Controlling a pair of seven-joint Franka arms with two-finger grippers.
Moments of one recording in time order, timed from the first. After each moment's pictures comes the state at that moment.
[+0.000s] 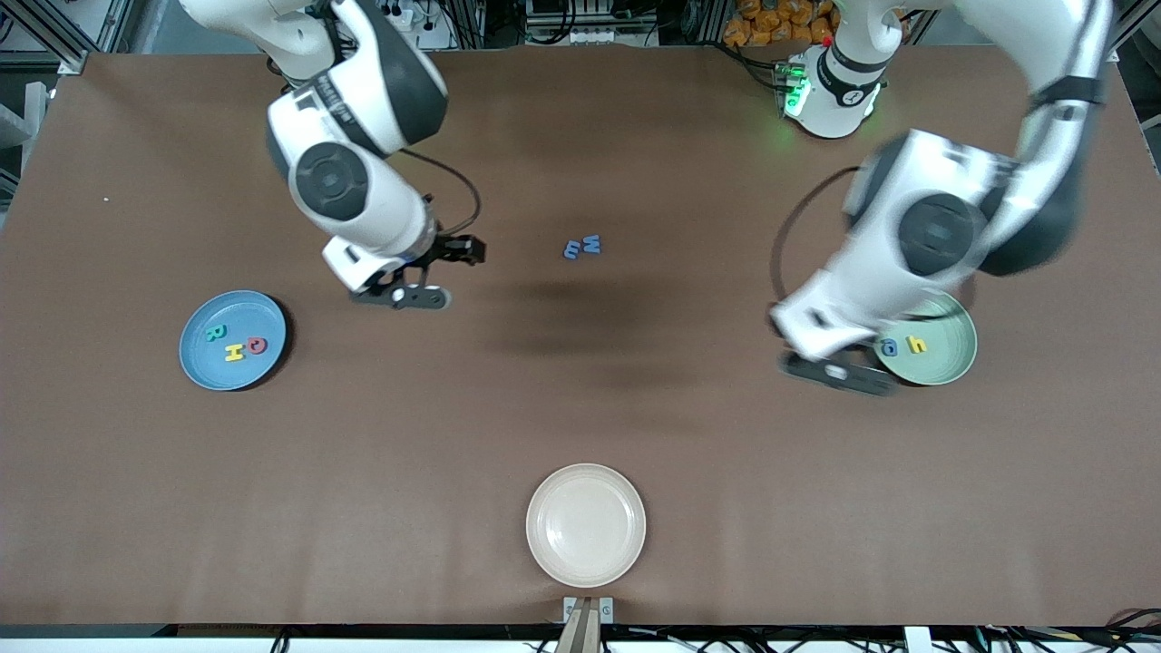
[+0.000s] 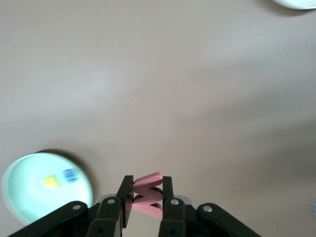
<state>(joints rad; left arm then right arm) -0.03 0.37 -0.30 -1.57 0.14 1.83 -0.13 0.46 0.24 0.10 -1.74 0.14 1.78 0.66</state>
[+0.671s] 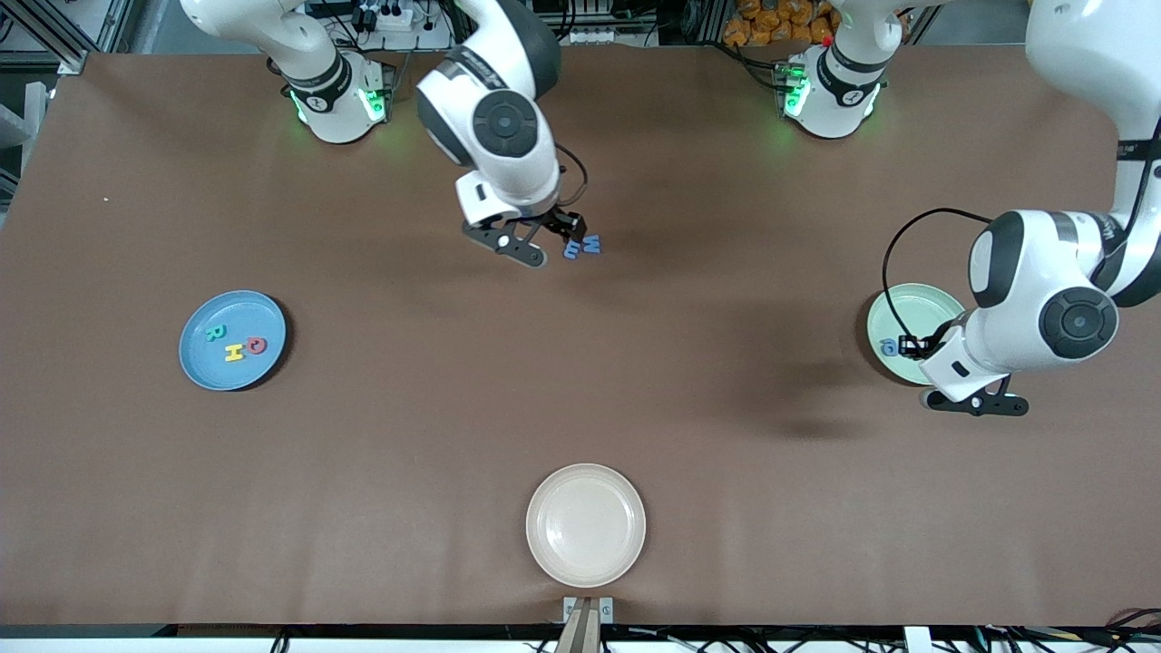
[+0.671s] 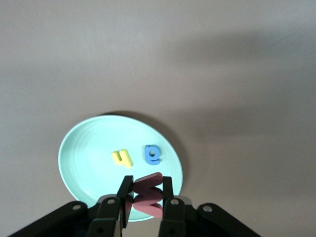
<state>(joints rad) 0.09 0.41 -0.13 -1.81 0.18 2.00 -0.03 0.72 0.35 0.11 -1.75 0.14 1.96 1.28</state>
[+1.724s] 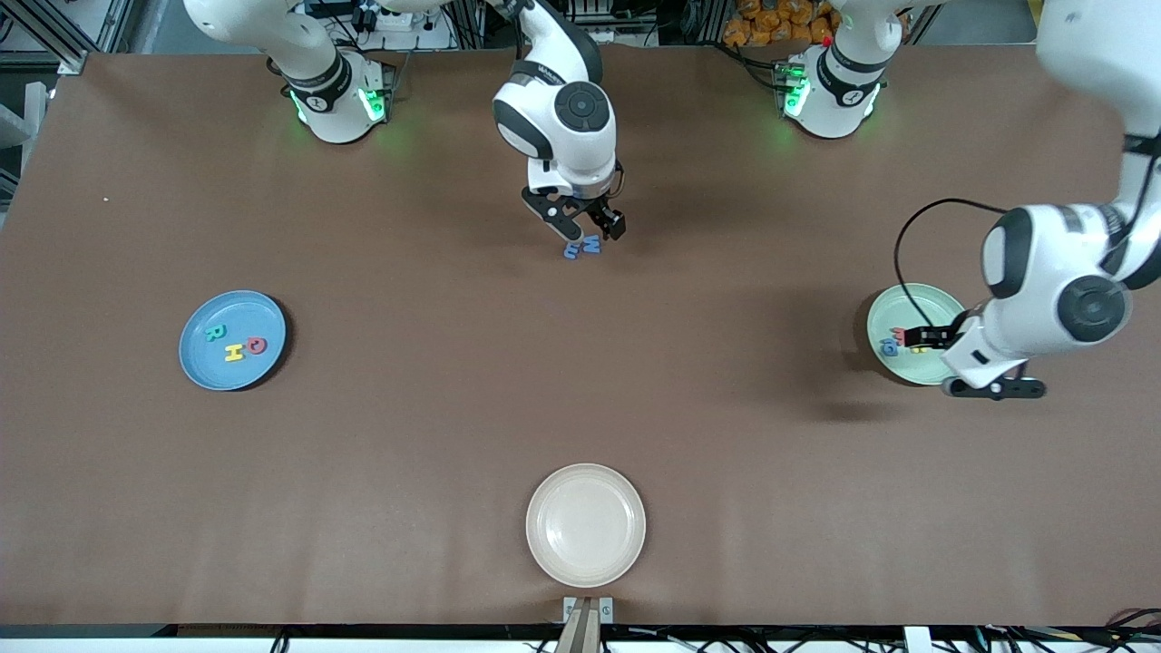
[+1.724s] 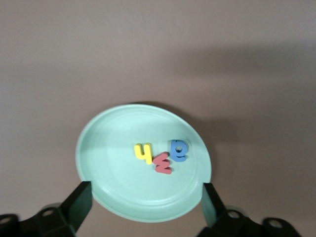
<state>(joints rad) 0.10 0.33 -0.09 -1.84 0.18 2.01 -0.03 0.90 0.48 0.11 -1.87 0.02 2.32 1.75</state>
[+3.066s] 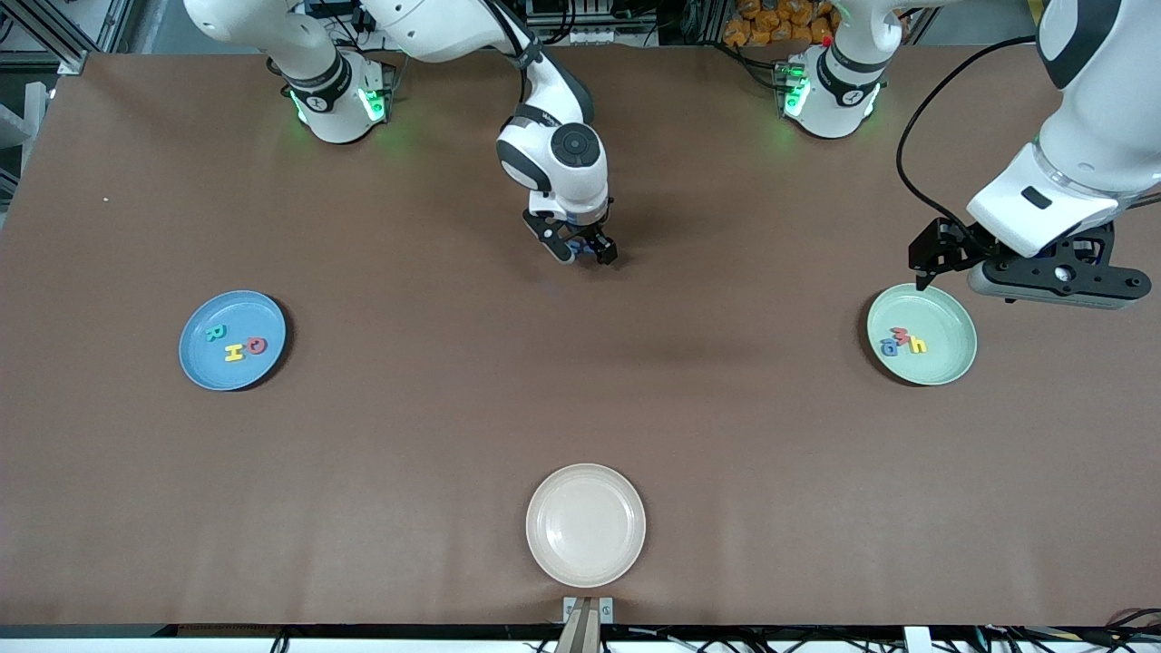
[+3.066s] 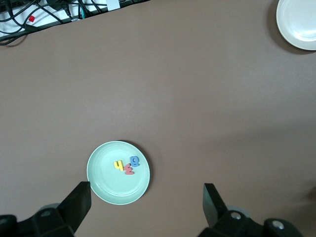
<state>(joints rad) 0.02 0.07 -0.25 -1.57 0.12 1.74 -0.03 0.90 0.61 0.11 -1.92 0.02 2.53 1.86</state>
